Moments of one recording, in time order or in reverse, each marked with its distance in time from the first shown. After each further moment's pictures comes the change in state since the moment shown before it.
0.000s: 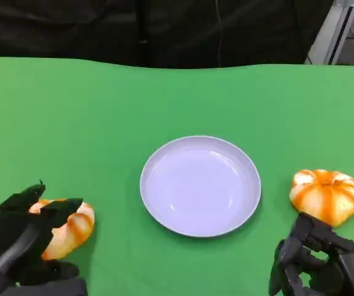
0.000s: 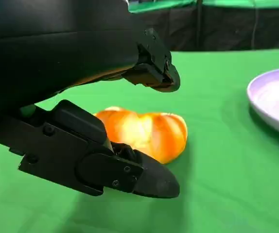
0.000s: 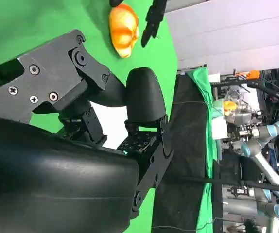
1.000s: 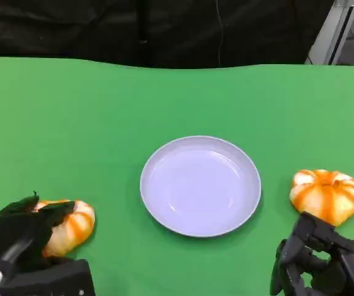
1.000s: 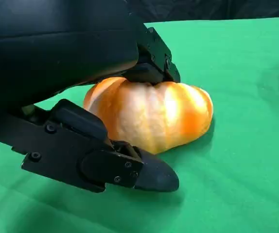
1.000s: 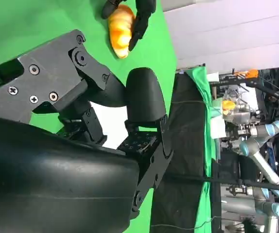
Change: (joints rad) left arm -0.136 0.021 -0.149 0.240 -0.086 0.098 0.092; right arm 0.011 0.000 -0.004 -0.022 -0.001 0.007 -0.003
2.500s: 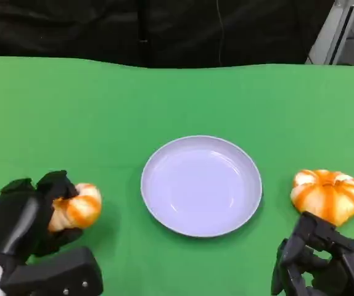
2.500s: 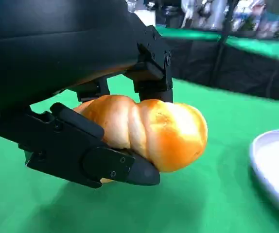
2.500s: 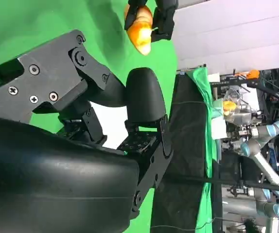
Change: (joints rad) left arm 0.042 -0.015 0.039 -0.223 -0.096 -0.034 0.144; right arm 0.000 -0.004 -0.002 -0.011 0.009 0.015 0.005
